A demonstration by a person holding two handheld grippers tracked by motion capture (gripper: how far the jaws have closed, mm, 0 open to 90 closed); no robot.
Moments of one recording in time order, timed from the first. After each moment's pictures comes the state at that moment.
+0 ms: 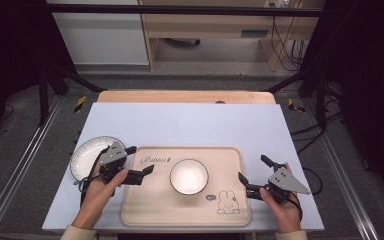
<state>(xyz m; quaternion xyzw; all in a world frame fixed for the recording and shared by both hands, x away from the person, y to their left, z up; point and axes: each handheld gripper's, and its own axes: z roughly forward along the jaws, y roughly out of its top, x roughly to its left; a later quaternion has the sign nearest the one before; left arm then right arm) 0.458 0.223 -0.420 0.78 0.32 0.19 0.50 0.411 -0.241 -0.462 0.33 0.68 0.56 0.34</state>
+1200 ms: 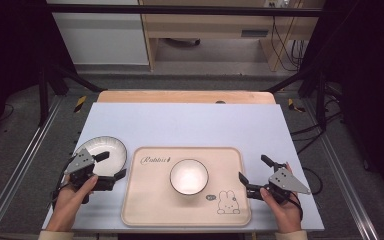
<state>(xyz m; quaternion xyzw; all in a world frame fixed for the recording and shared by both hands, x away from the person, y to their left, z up) 0.440 0.302 -0.435 0.75 0.34 0.20 0.52 0.411 -0.241 -0.461 0.33 0.68 0.56 0.35</state>
